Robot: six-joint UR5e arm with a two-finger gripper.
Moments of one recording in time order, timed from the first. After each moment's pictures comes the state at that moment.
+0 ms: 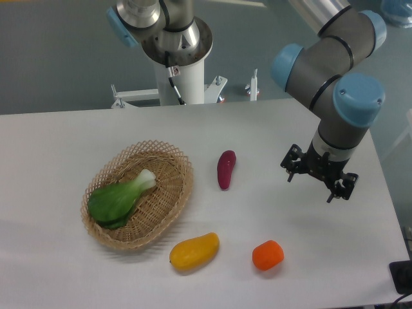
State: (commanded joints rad) arm 2.67 -2.03 -1.39 -1.23 1.48 1.27
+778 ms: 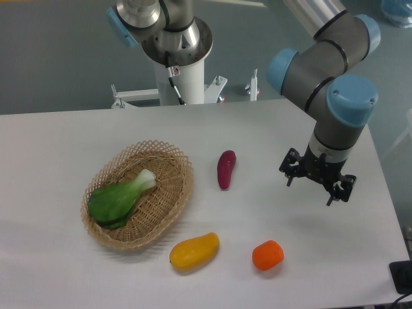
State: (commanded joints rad) arm 2.67 -2.03 -1.46 -1.08 1.44 1.20
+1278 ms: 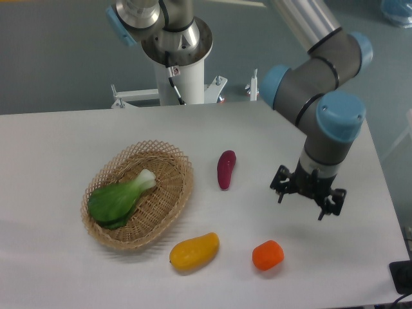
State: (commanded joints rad) arm 2.58 -2.13 -1.44 -0.92 1.44 1.12
